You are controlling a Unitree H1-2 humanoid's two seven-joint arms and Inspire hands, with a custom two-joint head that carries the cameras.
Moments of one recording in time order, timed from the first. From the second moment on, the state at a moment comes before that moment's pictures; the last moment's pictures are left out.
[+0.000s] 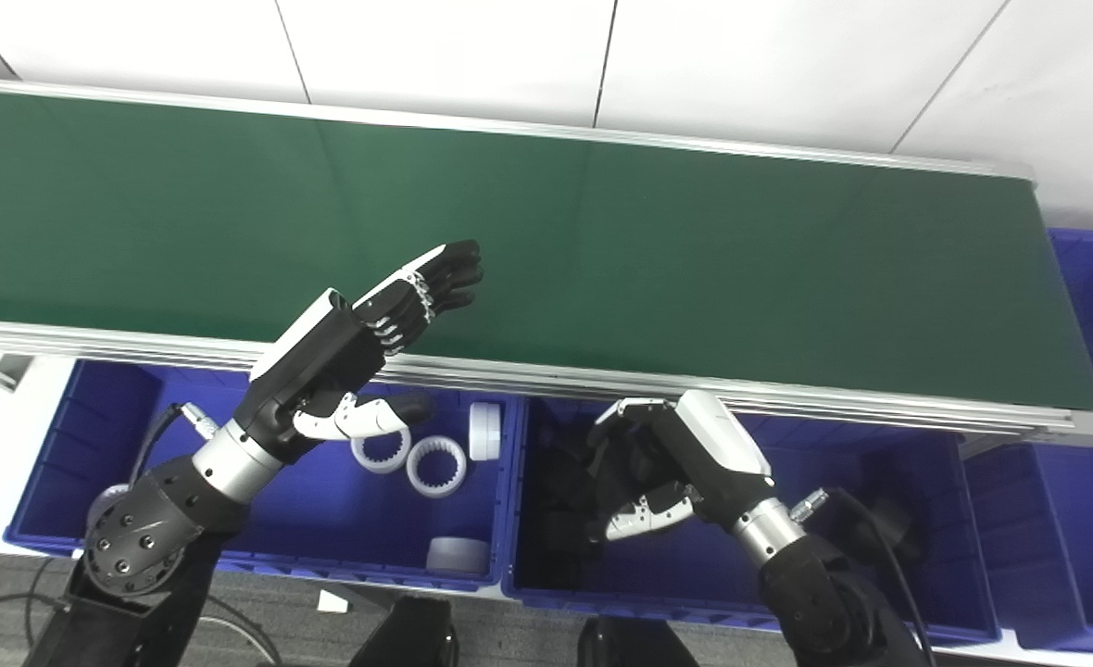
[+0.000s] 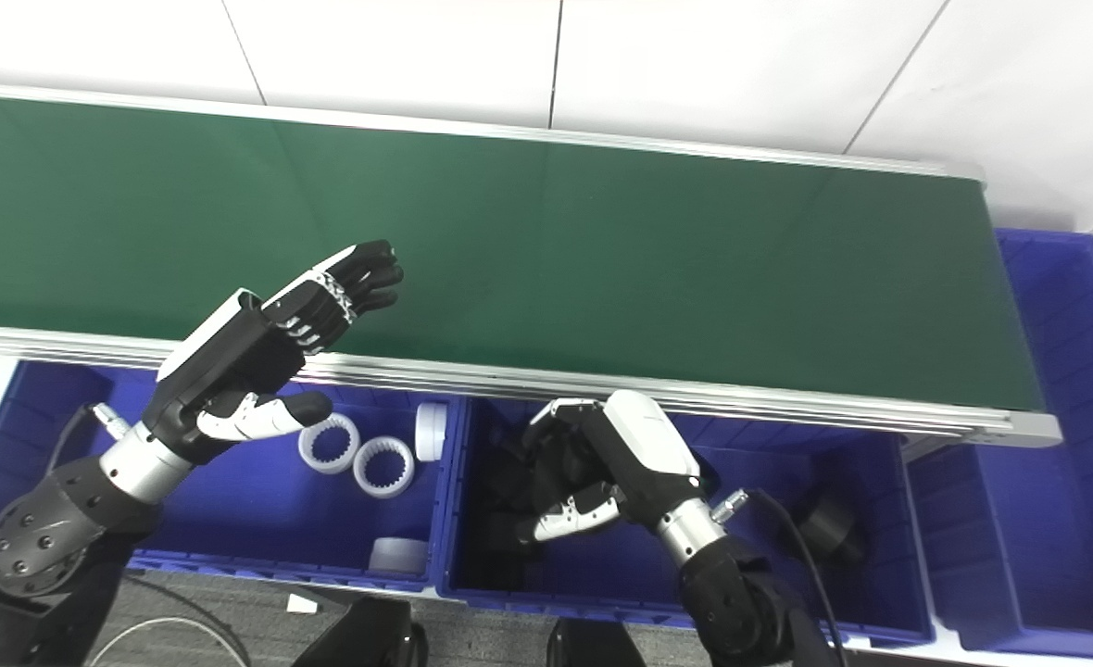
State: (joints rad) left arm 0.20 0.33 -0.14 -0.30 -0.30 -0.20 -0.48; right arm 0.15 -0.22 0.35 -0.09 -0.63 -0.08 0.23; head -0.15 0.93
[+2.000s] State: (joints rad) left arm 0.28 0.29 -0.13 -0.06 -0.17 -0.43 -0.59; right arm 0.40 -0.13 0.36 -0.29 -0.42 -0.31 0.09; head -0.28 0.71
